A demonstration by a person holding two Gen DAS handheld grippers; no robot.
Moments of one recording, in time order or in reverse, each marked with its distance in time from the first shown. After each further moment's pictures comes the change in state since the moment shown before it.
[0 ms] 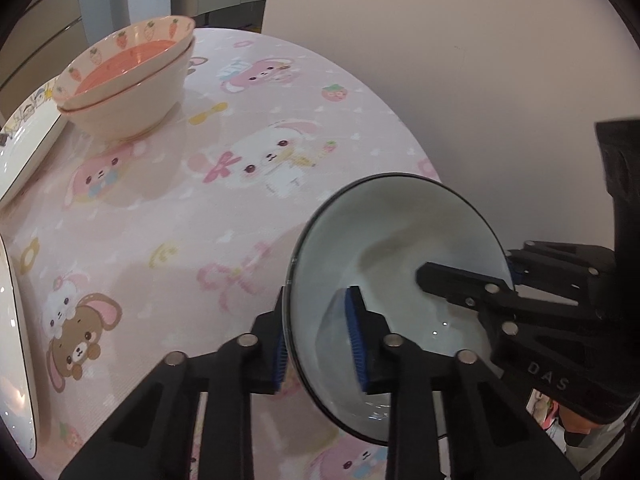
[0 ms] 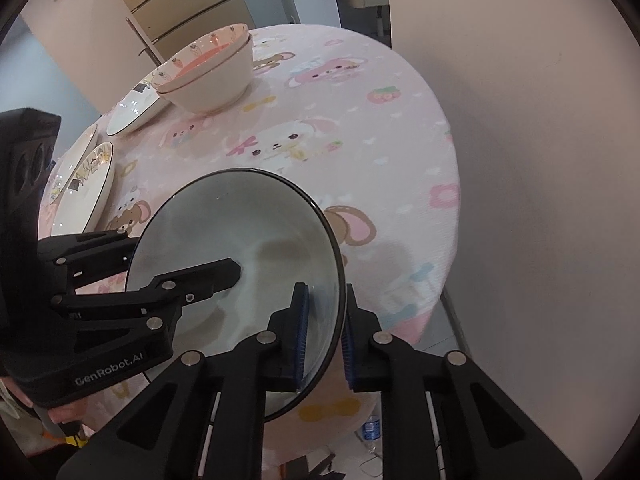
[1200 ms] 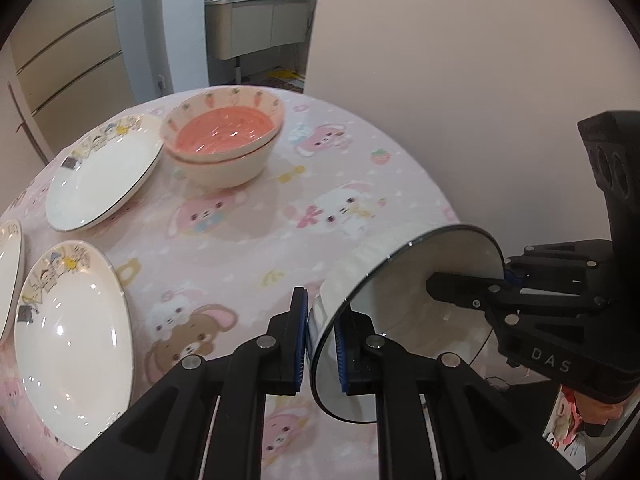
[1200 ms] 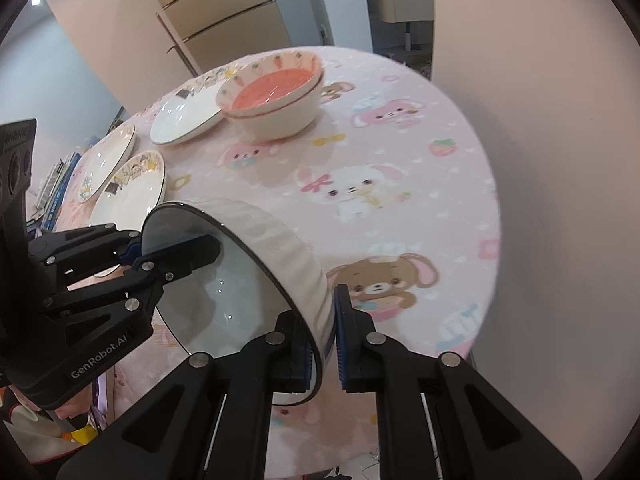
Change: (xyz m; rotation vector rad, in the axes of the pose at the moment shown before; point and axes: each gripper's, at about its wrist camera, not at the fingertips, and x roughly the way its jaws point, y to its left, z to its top) left arm -0.081 0.035 -0.012 -0.011 -0.151 0.105; right arm -0.020 0.064 0.022 -0.100 -0.007 0.034
